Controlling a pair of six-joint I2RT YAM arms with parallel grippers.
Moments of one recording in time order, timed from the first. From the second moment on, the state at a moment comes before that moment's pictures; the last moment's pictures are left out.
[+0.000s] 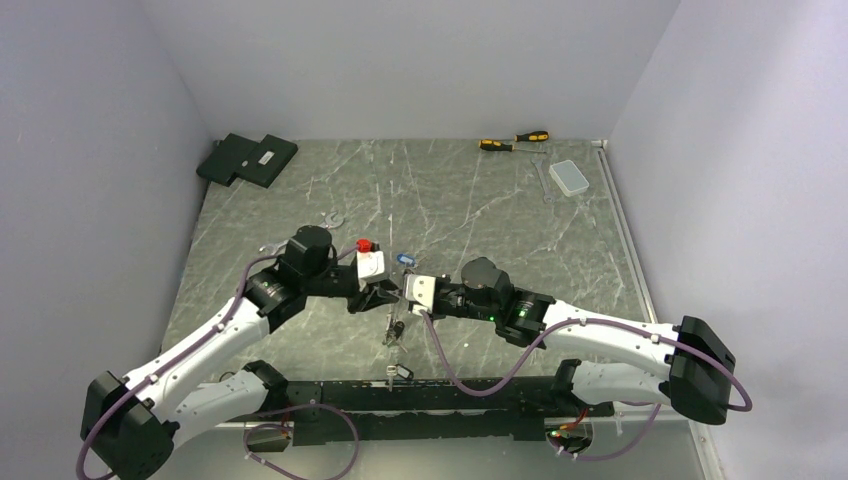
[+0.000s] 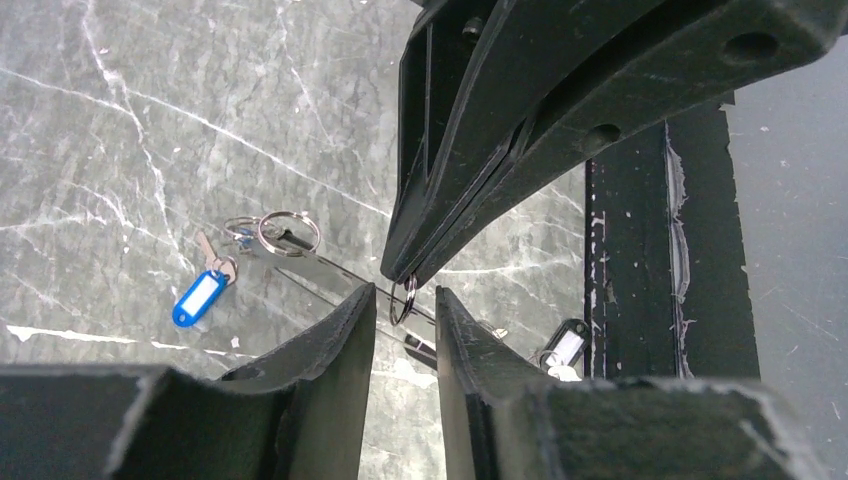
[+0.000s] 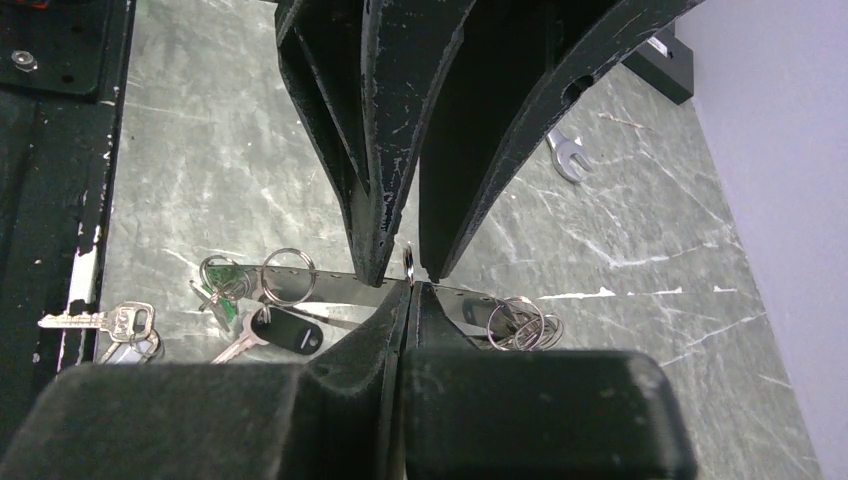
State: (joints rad) left arm -0.63 0.95 0.70 -0.23 0.75 0.38; right arm 1.06 1.12 0.64 0.20 -0.24 -0.54
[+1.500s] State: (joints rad) left arm -0.64 0.73 0.58 -0.11 0.66 0.39; right arm 1.03 1.06 0.62 0.40 -0.27 -0.40
